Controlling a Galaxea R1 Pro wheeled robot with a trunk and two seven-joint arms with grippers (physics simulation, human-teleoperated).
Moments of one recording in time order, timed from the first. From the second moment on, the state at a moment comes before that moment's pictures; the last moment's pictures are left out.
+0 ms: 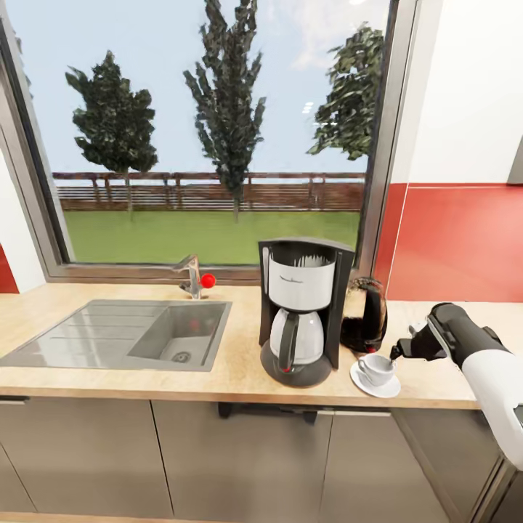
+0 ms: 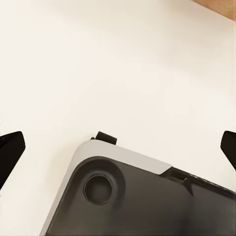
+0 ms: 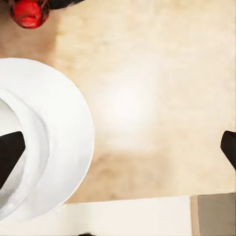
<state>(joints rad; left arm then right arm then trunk) 0.00 -0.01 -0.28 -0.04 0.67 -0.42 0.00 -1.10 -0.35 0.05 -0.45 0.23 1.04 0.44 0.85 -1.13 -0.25</state>
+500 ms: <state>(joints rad) 0.00 -0.01 -0.28 -0.04 0.67 -0.42 0.00 -1.10 -0.52 0.04 -0.75 -0.05 1.04 0.47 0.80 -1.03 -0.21</state>
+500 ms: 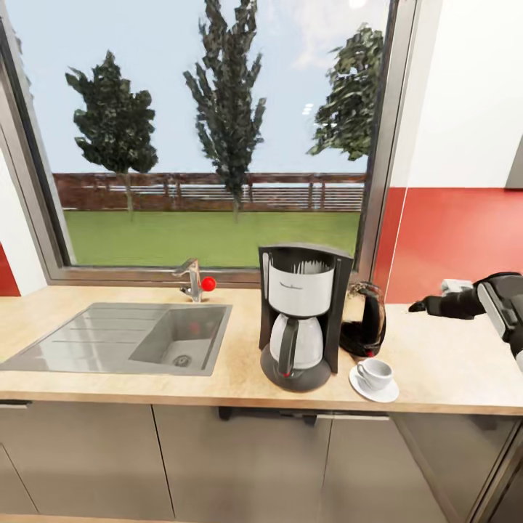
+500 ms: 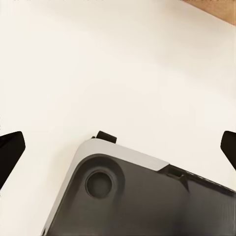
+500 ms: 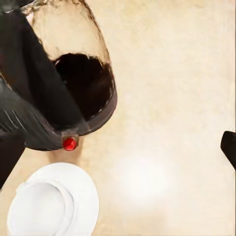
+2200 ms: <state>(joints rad) 0.00 -0.01 -0.28 -0.04 0.68 -0.44 0.00 -1.10 -0.55 0.01 -0.52 0.04 0.87 0.08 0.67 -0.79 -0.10</state>
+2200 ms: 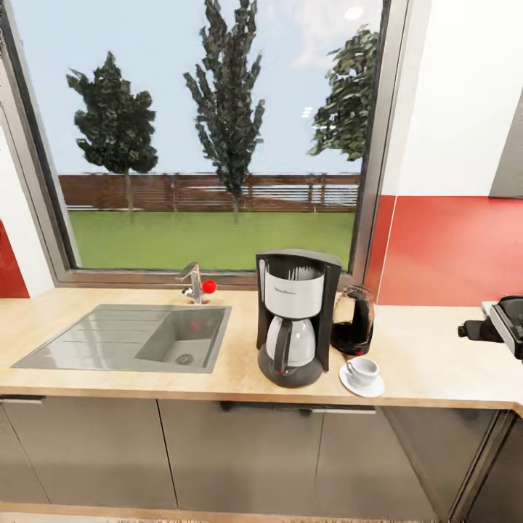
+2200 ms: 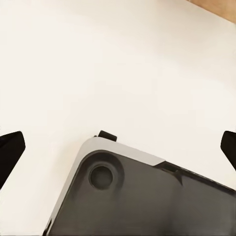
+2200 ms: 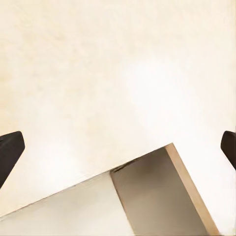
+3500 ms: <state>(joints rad) 0.00 -0.01 -0.27 -0.05 0.68 -0.43 0.01 -1.09 -0.28 0.05 0.01 0.09 0.66 0.10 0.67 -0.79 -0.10</state>
